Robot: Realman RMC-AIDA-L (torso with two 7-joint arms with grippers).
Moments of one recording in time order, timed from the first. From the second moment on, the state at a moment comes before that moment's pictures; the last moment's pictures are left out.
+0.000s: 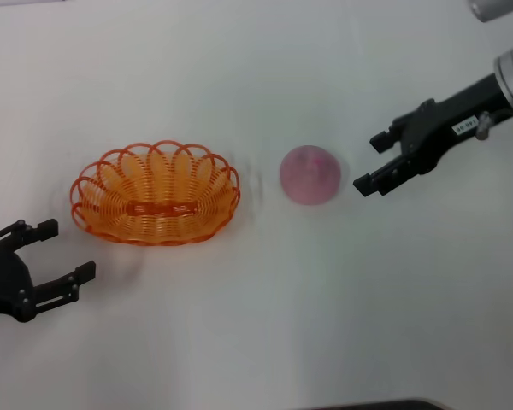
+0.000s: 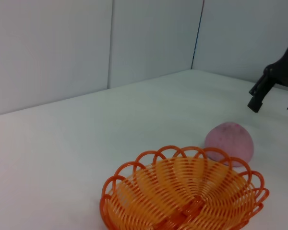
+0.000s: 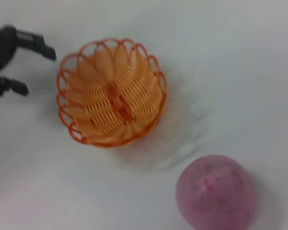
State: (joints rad) left arm -0.18 -2.16 0.51 0.78 2.10 1.60 -1.06; right arm 0.71 2.04 -0.86 -0.91 -2.49 -1.65 1.92
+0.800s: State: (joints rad) left arm -0.18 -2.16 0.51 0.78 2.10 1.61 -1.06; right arm 0.86 2.10 -1.10 -0.92 -2.64 -1.54 2.02
